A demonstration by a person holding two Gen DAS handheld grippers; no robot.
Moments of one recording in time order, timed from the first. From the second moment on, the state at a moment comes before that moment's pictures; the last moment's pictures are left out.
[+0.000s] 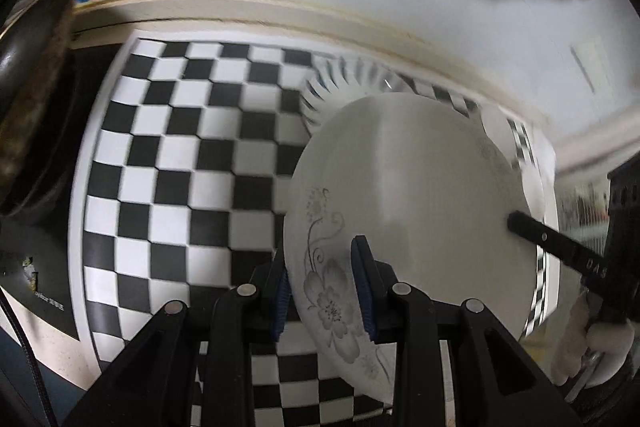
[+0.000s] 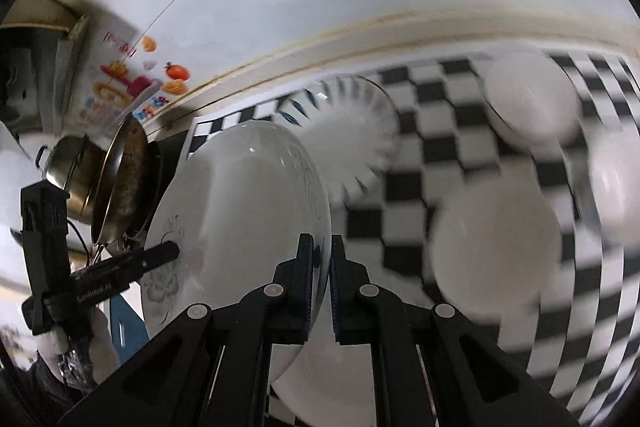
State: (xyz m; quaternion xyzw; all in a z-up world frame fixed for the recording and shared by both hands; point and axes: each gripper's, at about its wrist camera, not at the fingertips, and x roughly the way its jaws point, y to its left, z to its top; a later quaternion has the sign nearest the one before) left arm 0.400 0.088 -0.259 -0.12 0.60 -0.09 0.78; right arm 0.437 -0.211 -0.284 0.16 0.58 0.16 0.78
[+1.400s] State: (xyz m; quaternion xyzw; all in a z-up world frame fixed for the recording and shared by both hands) left arm 0.348 -0.027 -0.345 0.07 0.67 -0.10 0.73; right arm 0.328 -0.251 -0.373 0.11 0.67 0.04 0.73
